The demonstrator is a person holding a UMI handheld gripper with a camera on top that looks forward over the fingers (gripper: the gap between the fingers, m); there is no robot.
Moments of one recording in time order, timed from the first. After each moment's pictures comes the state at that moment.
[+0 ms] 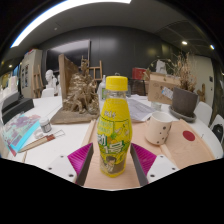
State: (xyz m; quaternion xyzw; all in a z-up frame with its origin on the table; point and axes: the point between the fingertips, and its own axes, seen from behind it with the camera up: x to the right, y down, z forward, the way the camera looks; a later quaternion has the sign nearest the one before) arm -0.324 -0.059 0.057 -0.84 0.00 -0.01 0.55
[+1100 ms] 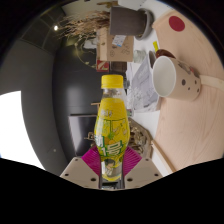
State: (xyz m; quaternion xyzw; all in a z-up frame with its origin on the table) arm -0.325 0.054 0.201 -0.58 0.44 0.55 0.41
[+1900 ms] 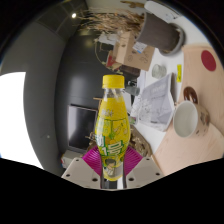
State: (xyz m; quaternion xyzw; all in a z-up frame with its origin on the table) arm -0.272 0.066 0.247 -0.63 0.37 0.52 0.44
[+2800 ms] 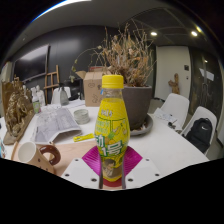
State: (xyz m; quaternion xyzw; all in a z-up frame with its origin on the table) arm 0.082 0.046 0.068 -0.83 0.14 -0.09 0.54
